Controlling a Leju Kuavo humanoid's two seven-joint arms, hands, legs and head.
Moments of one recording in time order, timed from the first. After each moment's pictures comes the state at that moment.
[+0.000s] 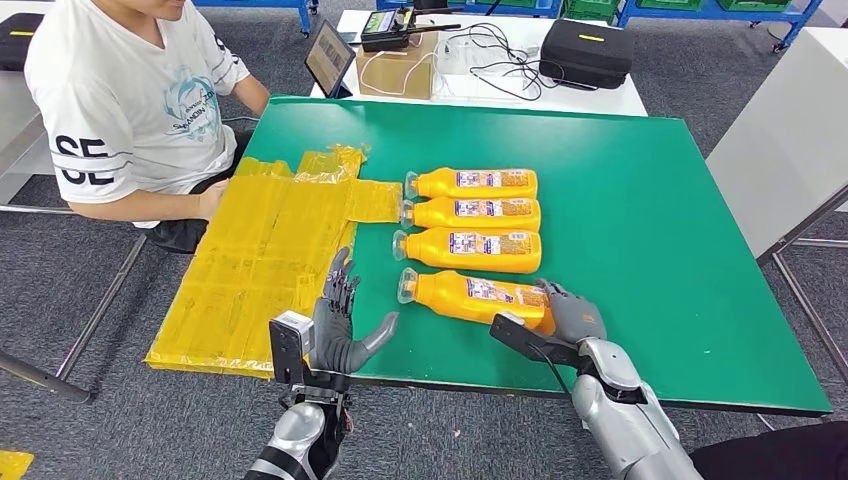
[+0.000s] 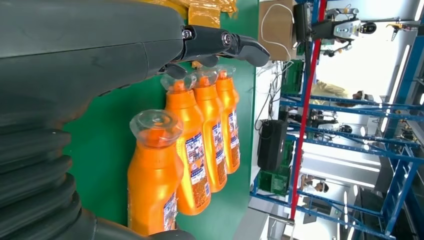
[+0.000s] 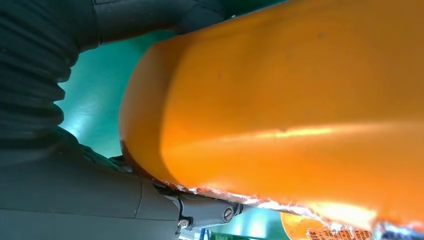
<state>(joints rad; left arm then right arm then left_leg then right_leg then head) -0.12 -0.32 -0.25 -1.09 0.09 0.22 -0.64 -0.36 -0.13 0.29 -0.80 1.03 -0.10 0.06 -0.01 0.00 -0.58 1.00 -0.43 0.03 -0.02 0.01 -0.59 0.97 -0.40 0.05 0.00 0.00</state>
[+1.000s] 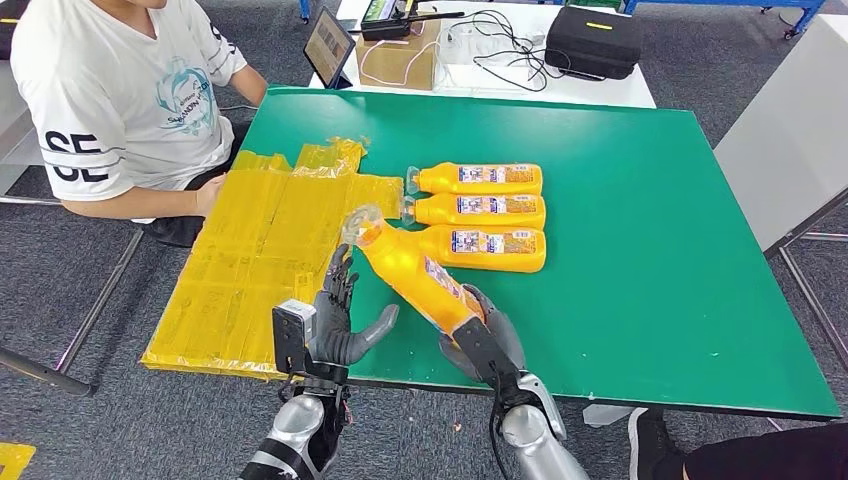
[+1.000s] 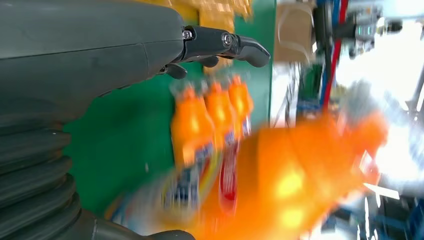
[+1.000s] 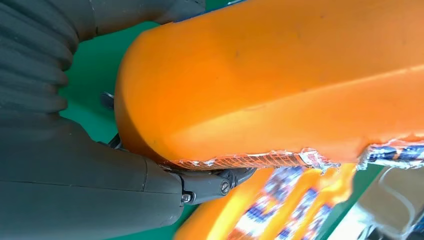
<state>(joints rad) -0.15 -0.32 -0.24 -1.08 0.08 0.22 -0.57 -0.21 0.17 0.24 -0.97 0.42 -0.26 -0.29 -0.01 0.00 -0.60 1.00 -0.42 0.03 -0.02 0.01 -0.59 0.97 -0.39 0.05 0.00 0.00</state>
